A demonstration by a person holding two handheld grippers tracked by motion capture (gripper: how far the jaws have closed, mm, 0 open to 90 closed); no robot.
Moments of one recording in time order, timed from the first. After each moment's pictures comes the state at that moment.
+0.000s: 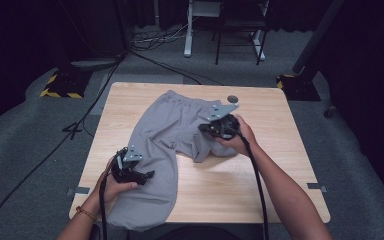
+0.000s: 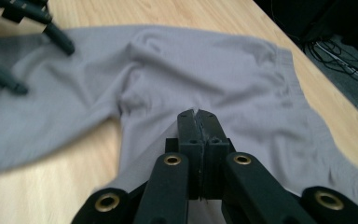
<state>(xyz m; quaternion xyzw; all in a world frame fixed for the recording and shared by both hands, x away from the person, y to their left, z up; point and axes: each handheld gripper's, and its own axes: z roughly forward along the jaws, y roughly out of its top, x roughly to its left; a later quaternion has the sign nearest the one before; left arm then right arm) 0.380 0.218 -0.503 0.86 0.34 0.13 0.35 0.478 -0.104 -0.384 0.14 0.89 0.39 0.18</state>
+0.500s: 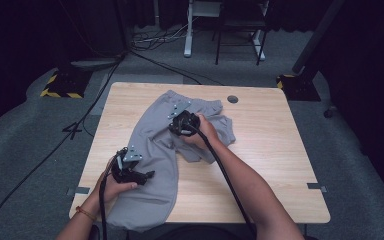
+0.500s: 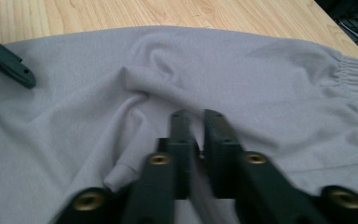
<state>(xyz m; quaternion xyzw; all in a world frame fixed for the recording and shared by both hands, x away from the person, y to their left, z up) 0.380 0.218 -0.503 0.86 0.34 0.13 0.35 0.511 -0.006 -0.432 0.16 0.91 0.35 0.15</state>
